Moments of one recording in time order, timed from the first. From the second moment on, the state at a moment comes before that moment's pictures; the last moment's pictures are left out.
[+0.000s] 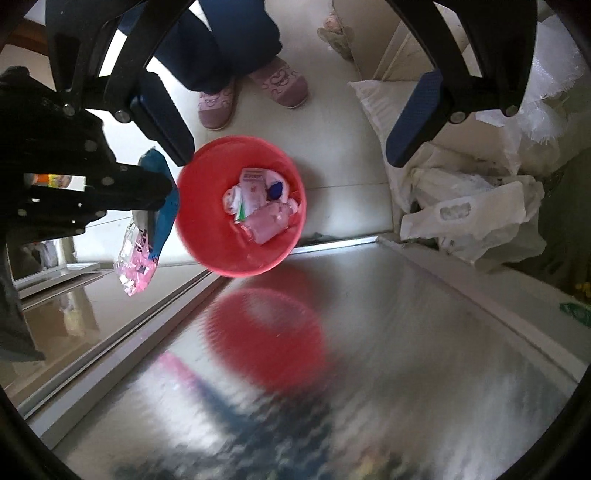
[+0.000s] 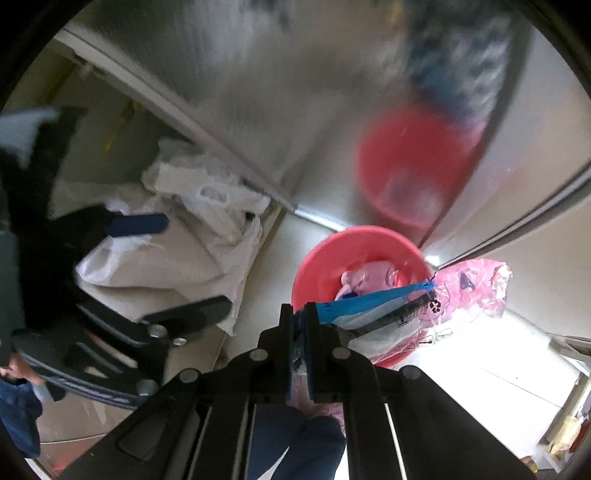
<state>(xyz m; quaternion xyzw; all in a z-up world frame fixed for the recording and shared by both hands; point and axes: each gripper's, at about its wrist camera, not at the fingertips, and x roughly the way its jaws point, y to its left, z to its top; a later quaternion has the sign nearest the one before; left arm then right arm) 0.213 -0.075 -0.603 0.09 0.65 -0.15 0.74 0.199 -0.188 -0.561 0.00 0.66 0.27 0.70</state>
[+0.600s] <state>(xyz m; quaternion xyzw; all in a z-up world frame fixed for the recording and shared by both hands) 0.188 -0.065 -0.545 0.07 0.65 -0.12 0.75 0.182 -0.191 -0.531 -0.05 0.64 0.24 0.73</state>
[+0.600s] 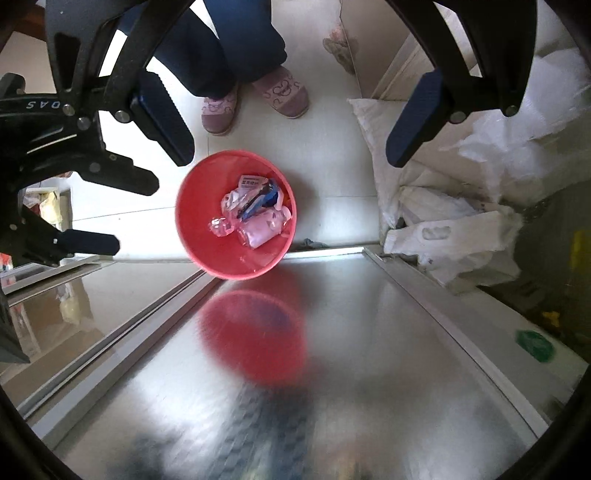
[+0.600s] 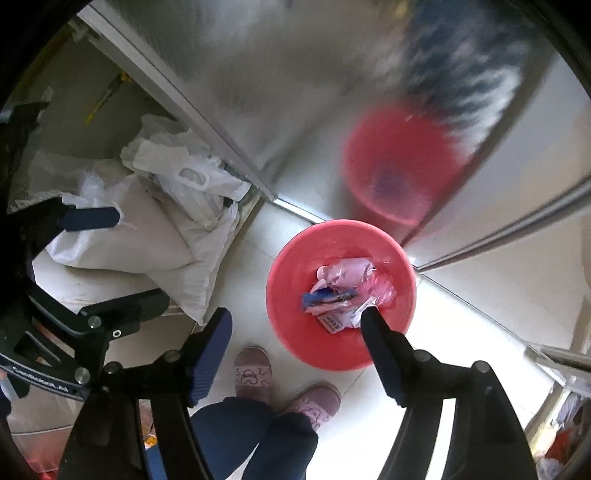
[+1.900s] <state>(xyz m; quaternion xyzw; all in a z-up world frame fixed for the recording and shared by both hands) 0.328 -0.028 -0.113 0.04 0.46 -0.08 0.88 0.286 -0.193 -0.096 -0.08 0.42 0.24 0.87</state>
